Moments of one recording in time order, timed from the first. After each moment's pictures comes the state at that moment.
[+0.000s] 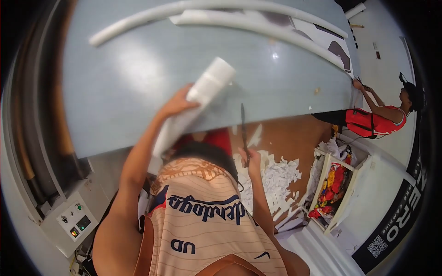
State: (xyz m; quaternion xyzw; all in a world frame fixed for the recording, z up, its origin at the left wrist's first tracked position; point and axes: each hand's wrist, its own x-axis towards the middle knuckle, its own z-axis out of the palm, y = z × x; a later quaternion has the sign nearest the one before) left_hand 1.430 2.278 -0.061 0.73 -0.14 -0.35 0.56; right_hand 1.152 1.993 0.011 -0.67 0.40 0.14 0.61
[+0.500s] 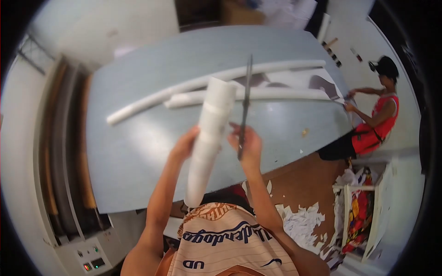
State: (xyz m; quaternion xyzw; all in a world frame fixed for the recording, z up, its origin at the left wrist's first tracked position) left_hand 1.480 2.137 0.141 0.36 -0.13 -0.41 0.83; right_hand 1.378 1.941 0.218 -0.66 0.10 -0.22 0.71
